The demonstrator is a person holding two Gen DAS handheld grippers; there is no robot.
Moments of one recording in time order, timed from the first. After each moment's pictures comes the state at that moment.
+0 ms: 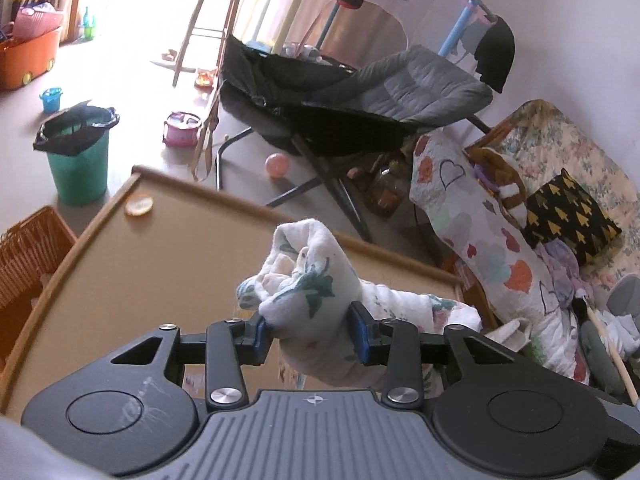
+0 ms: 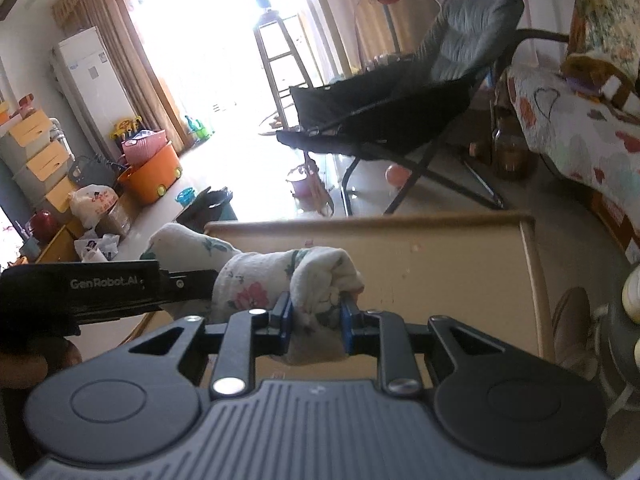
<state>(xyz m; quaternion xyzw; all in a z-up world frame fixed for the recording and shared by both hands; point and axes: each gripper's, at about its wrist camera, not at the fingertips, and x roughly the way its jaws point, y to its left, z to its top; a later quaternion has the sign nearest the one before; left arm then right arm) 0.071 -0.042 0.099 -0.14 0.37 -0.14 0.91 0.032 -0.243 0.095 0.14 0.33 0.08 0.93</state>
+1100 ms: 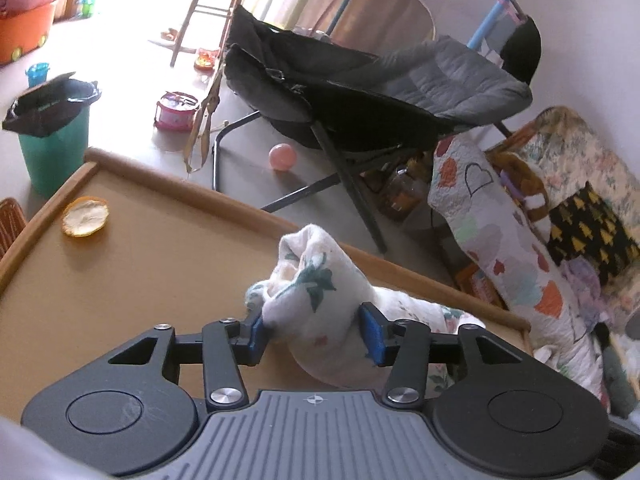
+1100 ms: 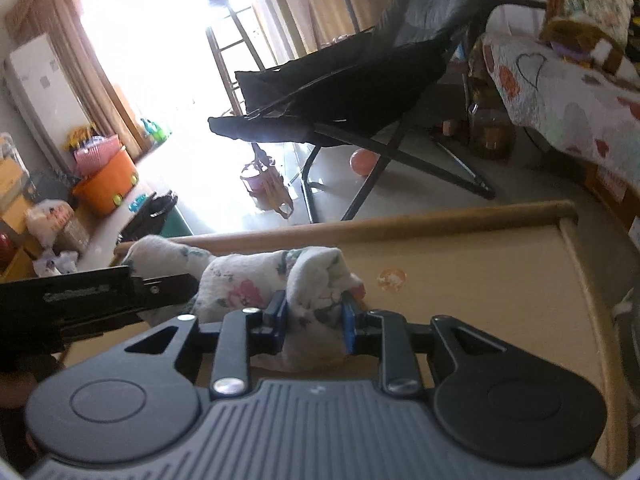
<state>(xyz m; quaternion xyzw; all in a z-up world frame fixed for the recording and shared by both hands) 0.211 -0.031 0.002 -0.18 0.38 -0.14 0.90 0.132 -0.257 0.014 0.17 0.35 0.03 0.92</state>
